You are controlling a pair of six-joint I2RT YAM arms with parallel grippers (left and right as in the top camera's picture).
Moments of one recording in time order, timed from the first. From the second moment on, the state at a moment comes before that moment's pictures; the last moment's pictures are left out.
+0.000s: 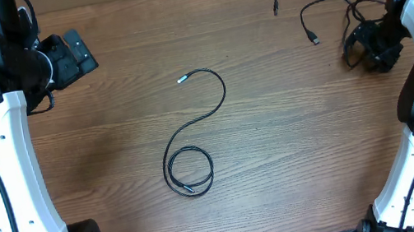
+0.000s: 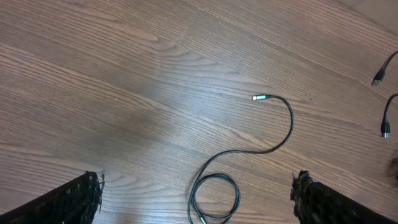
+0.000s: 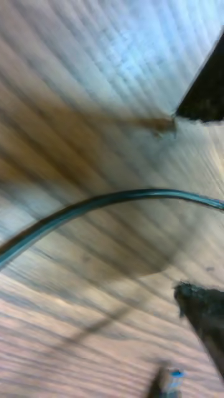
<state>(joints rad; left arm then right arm) 0.05 1.75 2.28 -1.64 0.07 -0.39 -0.33 2.32 1.90 -1.13 -0.18 0.54</state>
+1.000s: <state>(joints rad) 0.05 1.75 2.28 -1.63 0.07 -0.38 -0.02 2.29 2.32 -1.00 -0.07 0.29</state>
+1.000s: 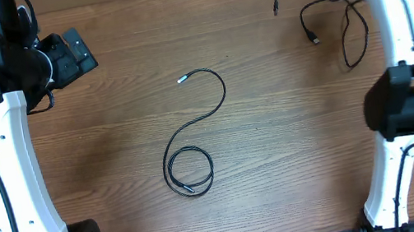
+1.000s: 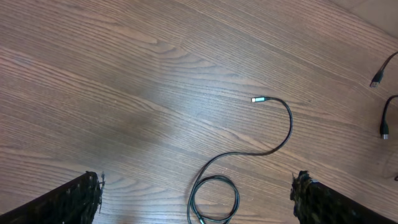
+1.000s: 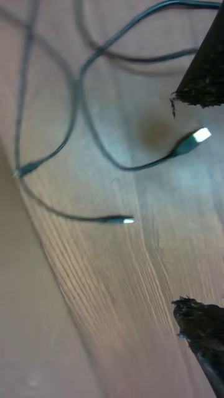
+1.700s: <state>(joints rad) 0.05 1.75 2.28 -1.63 0.07 -0.38 0.01 2.41 2.08 -0.78 0.02 0.19</state>
